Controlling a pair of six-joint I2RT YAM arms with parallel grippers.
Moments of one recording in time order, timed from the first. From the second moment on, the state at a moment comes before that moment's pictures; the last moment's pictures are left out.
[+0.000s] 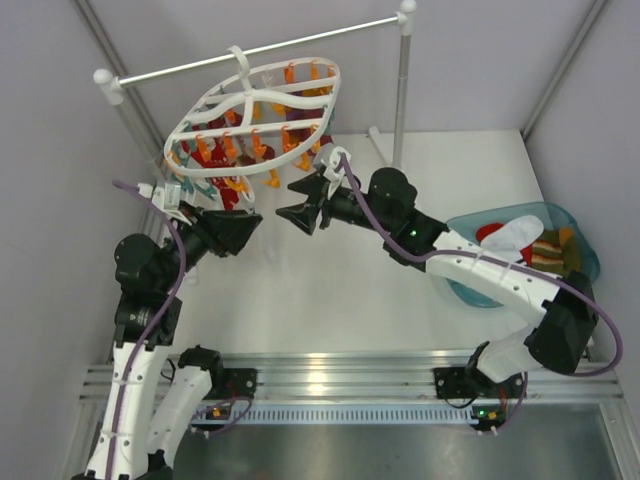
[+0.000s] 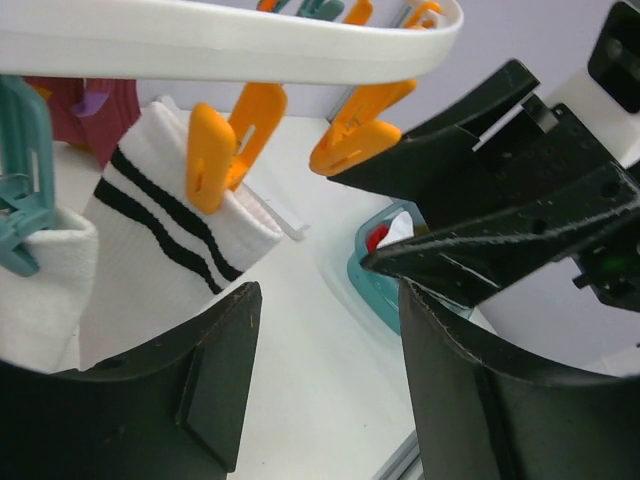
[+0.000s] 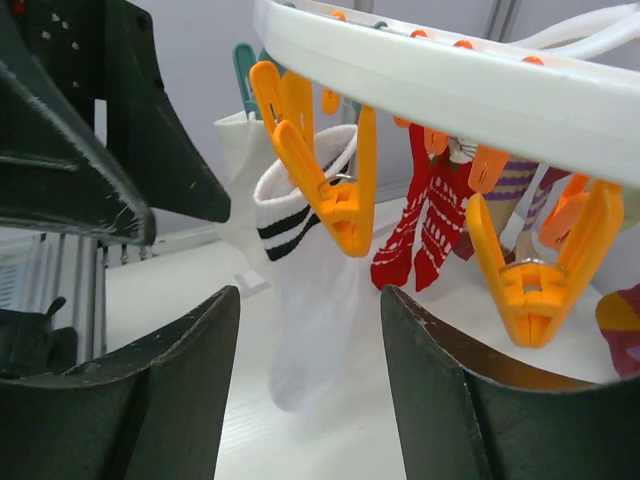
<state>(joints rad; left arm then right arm) -0.10 0.62 0.86 -0.14 0.54 -0.62 0.91 1.43 1.26 0.26 -0.33 -0.01</state>
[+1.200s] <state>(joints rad) -0.10 0.73 1.01 -0.11 0.49 -0.68 0.99 1.54 1.39 0.33 -0.24 -0.26</state>
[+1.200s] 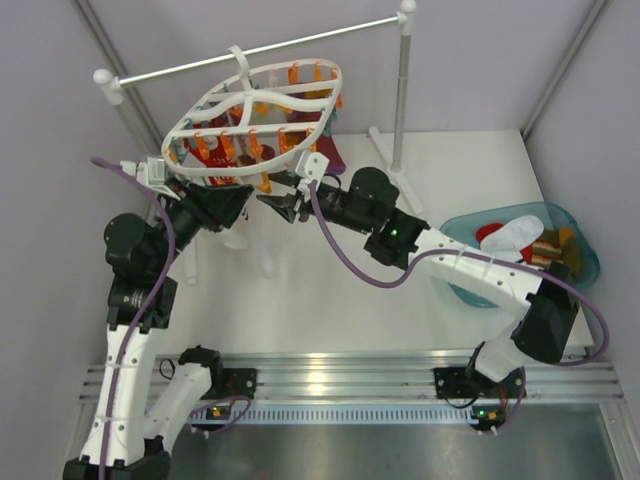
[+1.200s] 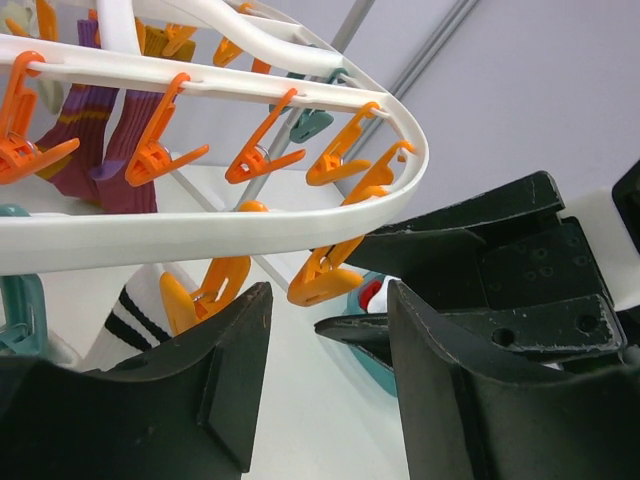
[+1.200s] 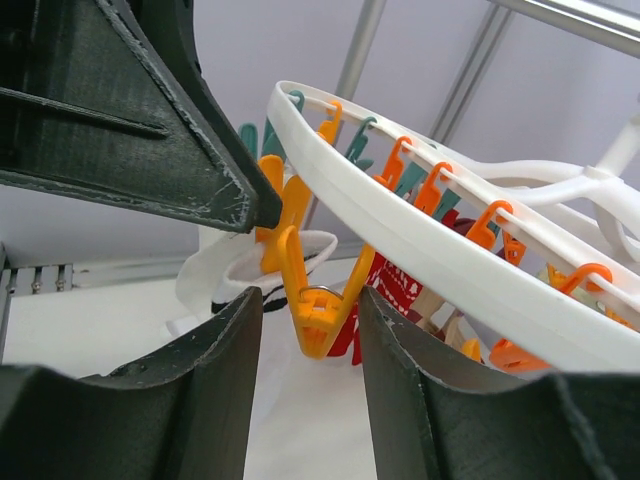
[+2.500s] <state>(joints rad) -0.12 0.81 1.02 -0.10 0.39 -0.68 1.03 1.56 1.44 0.27 -0.19 -0.24</state>
